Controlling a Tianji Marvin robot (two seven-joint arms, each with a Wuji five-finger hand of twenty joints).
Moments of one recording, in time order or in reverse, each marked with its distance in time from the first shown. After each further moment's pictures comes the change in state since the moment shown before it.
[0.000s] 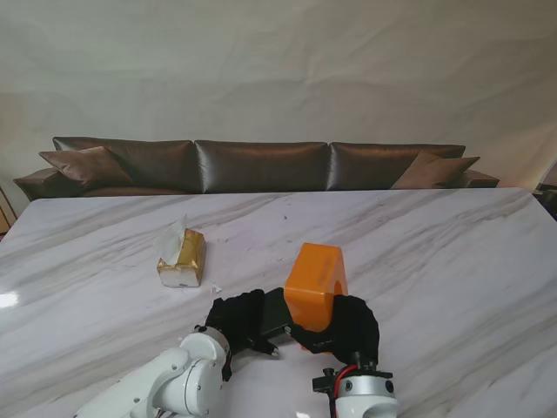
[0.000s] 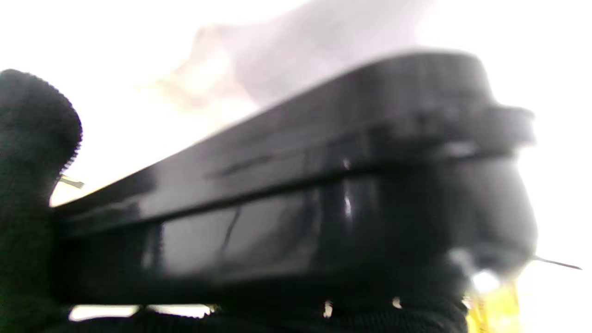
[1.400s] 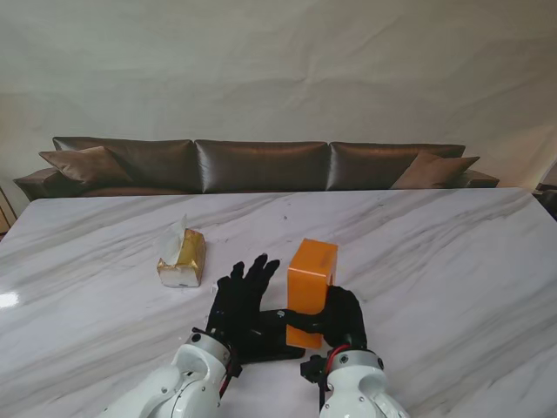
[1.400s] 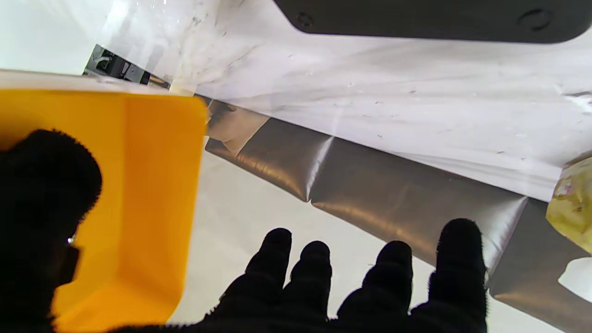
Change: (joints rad) left arm 0.177 -0.028 -0.134 -0.165 0.104 -0.213 0.242; right arm 0.094 -0.039 -0.007 0.004 0.313 0.101 0.094; left_hand -0.175 0.141 0.299 -0.149 0.046 -0.025 -0.189 -0.122 -0.120 0.069 -0.608 -0.280 -0.255 0.105 -0.632 -0.603 -0.086 0.200 -0.404 -0.285; right_hand 0.000 0.010 0.000 0.000 -0.001 0.005 -0.012 0.008 0.000 0.004 -0.011 0.000 0.000 0.005 0.000 -0.018 0.000 0.007 0.000 -0.051
